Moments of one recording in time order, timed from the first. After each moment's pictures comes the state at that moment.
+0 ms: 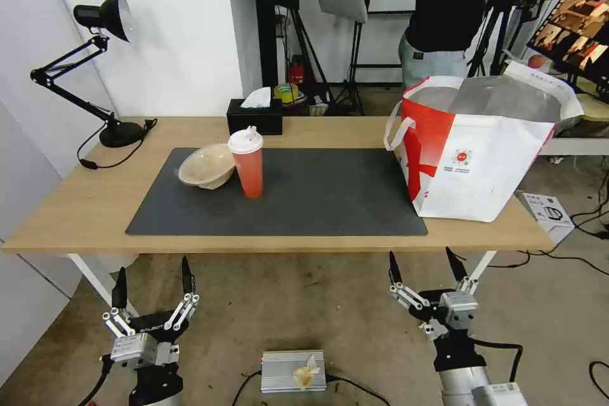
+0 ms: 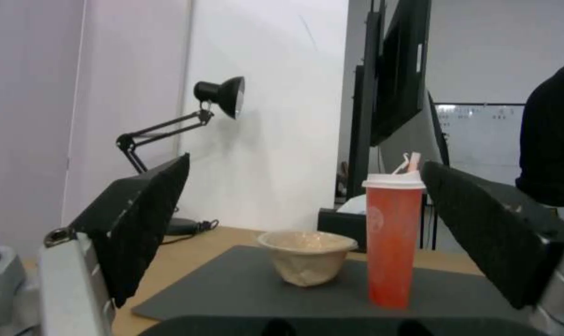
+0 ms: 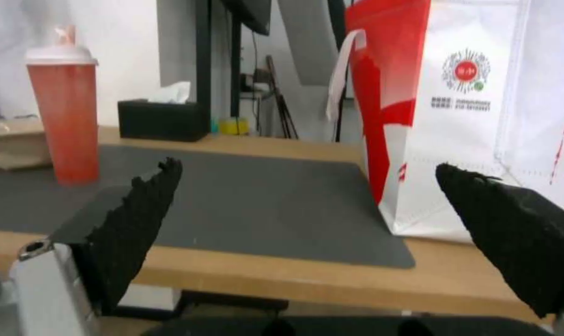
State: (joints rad) left arm 1.86 -1.25 -0.36 -2.15 0.12 -0.70 -0.61; right arm -1.80 1.01 0.27 2.28 0.10 0.28 0.49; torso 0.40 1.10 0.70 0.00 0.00
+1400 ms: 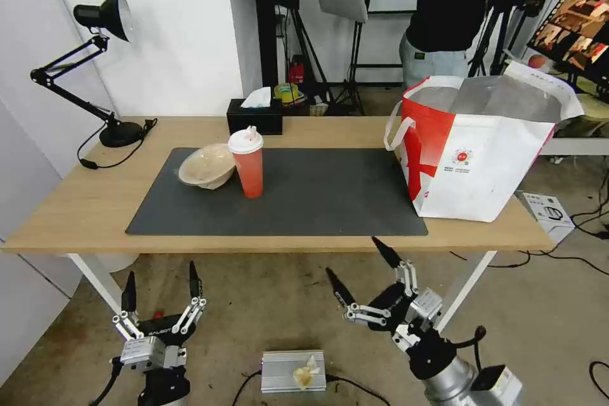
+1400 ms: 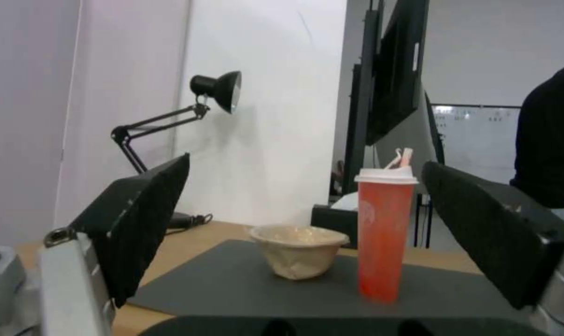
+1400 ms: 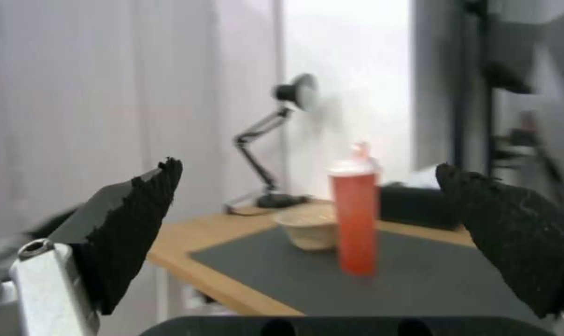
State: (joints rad) left arm 1.85 -1.26 -0.33 -2.12 0.12 -0.72 -0.61; right arm -1.65 0.87 0.24 2.29 0.48 0.42 -0.15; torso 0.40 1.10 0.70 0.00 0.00
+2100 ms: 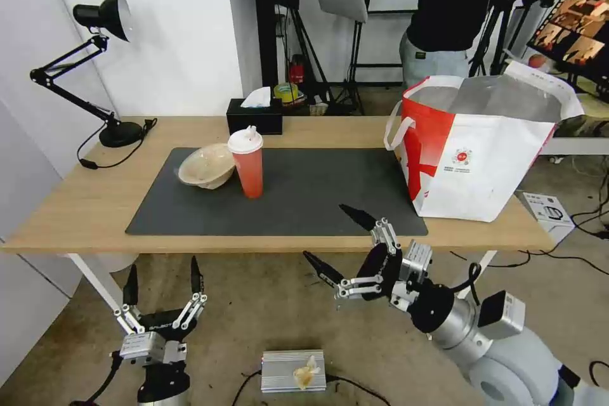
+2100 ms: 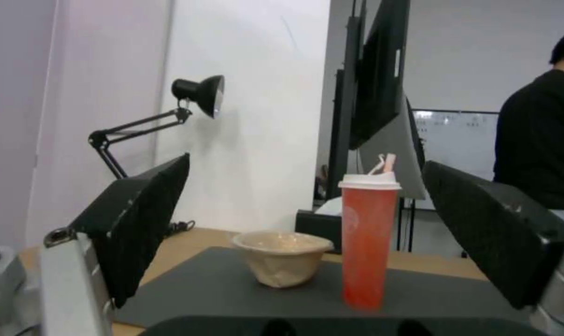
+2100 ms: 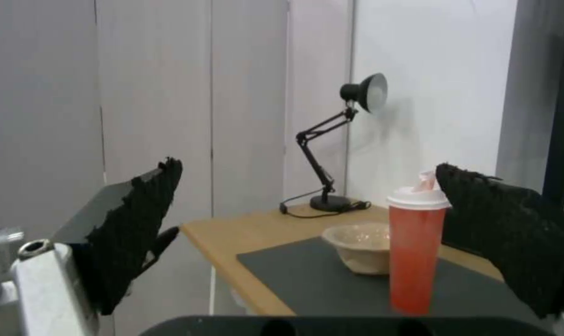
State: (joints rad) left arm 1.82 -1.22 -0.33 -2.12 0.08 -0.73 -0.58; right arm -1.31 0.71 0.22 2.30 0.76 0.20 -0.29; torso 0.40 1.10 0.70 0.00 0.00
